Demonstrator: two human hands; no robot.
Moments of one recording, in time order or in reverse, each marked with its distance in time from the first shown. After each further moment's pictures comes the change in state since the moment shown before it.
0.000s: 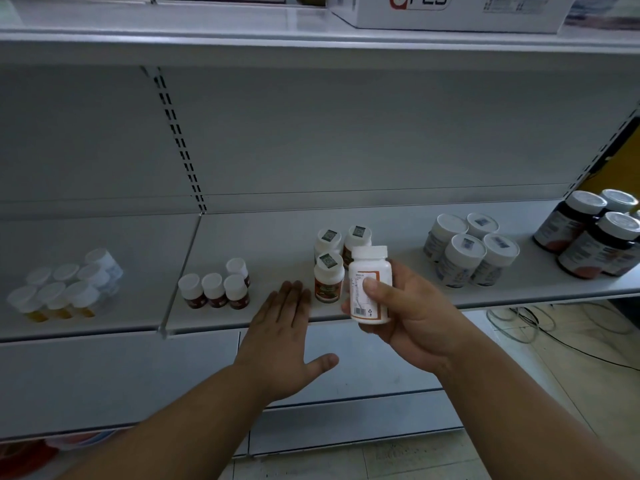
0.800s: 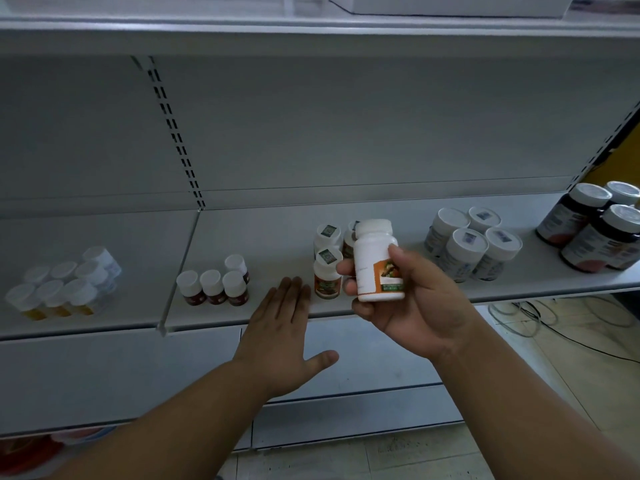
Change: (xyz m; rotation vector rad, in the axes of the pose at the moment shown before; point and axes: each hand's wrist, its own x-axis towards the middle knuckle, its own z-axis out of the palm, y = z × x) left_hand -0.001 -0.001 -0.002 0.002 -0.028 -0.005; right_hand 0.010 -0.006 -0.003 0.361 -0.205 0.012
